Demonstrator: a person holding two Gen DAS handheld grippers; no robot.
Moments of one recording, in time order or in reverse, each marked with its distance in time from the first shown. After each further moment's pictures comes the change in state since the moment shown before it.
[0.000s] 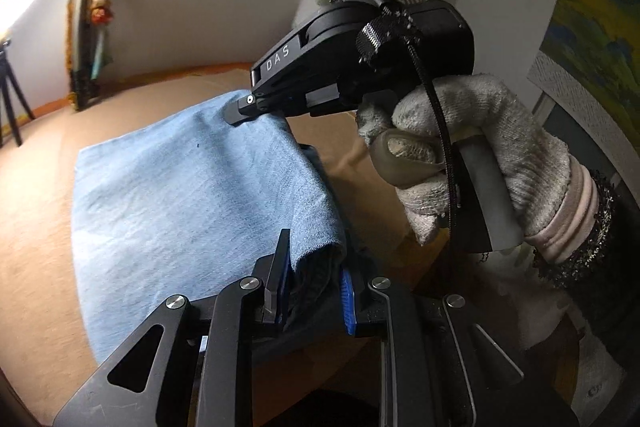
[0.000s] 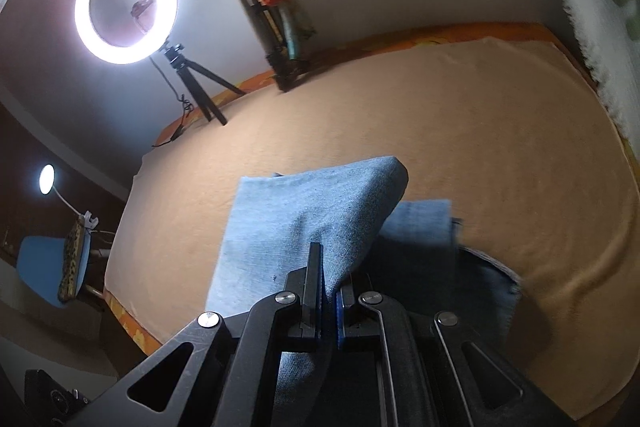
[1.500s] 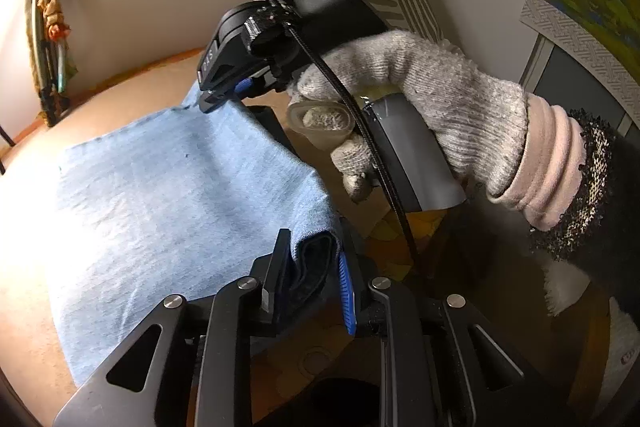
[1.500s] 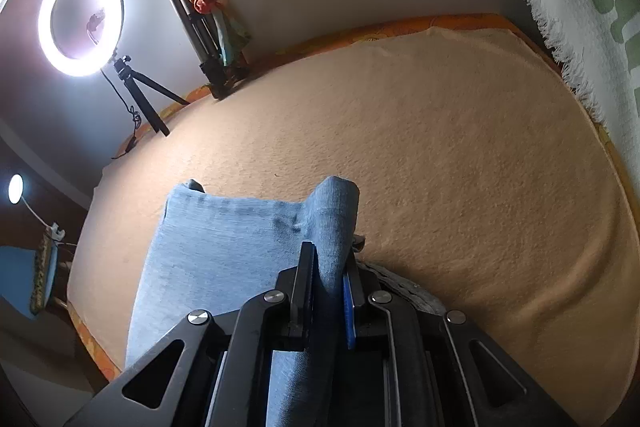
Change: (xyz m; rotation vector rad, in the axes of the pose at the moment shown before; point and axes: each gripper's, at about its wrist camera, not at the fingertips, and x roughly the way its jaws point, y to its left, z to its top) left arm 0.044 -0.058 -0.013 0.133 0.085 0.051; right arm 0.022 -0.063 -0.005 0.013 -0.054 -0.104
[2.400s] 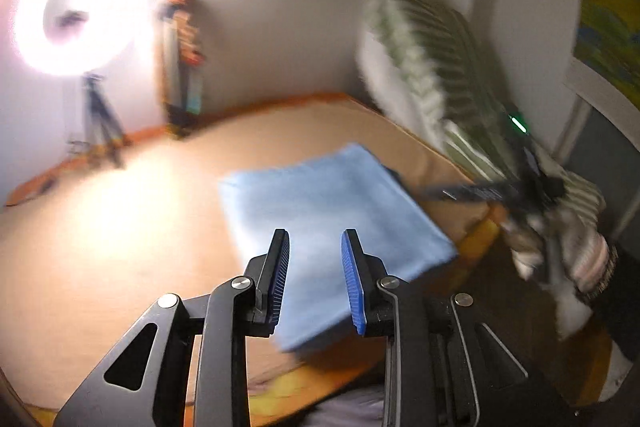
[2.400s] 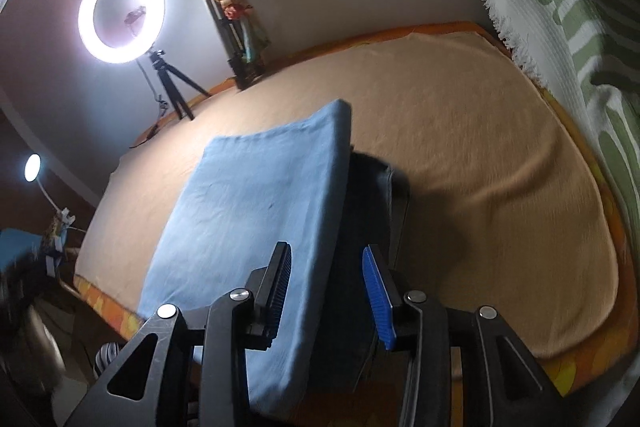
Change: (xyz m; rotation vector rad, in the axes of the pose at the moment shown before) left arm -0.178 0.101 -0.001 -0.141 -0.162 0.222; right arm -0.090 0.012 -0.096 -0.006 -0.075 0.012
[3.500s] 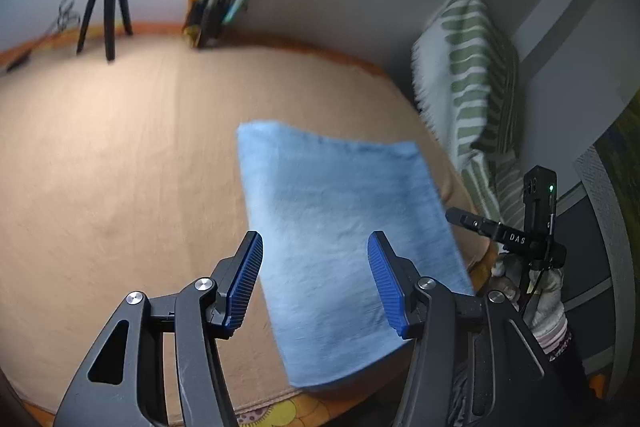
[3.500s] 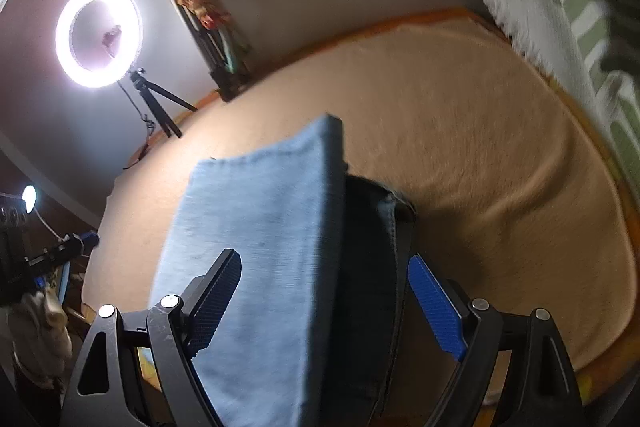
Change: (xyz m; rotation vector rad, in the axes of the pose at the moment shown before) left arm 0.101 0.075 -0.014 -0.362 0.206 -0.159; right arm 0.041 -0.014 0.026 0.093 0.026 -0.006
